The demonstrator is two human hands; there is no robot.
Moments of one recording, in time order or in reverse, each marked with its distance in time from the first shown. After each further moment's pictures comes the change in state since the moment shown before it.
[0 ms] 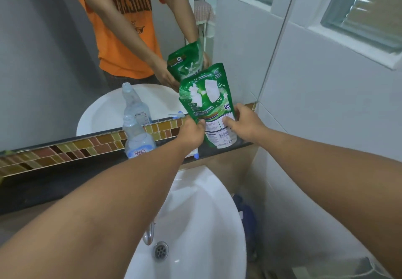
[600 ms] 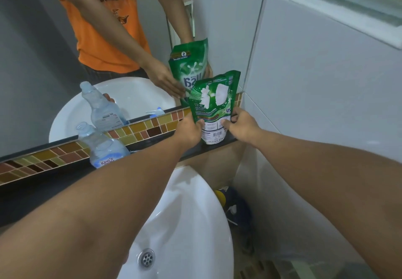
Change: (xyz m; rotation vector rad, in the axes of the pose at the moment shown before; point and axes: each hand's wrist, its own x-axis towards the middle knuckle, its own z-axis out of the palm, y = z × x) left_hand 0.048 0.006 0.071 0.192 -0.083 0.015; right_hand 0.039 0.095 -0.002 0.105 -0.012 0.218
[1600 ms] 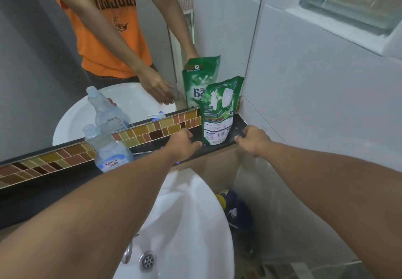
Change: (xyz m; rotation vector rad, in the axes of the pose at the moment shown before) left_hand -0.015 -0.040 -0.015 0.234 -0.114 -0.039; right_hand -0.035 0.018 -0.018 -0.334 -0.045 0.241
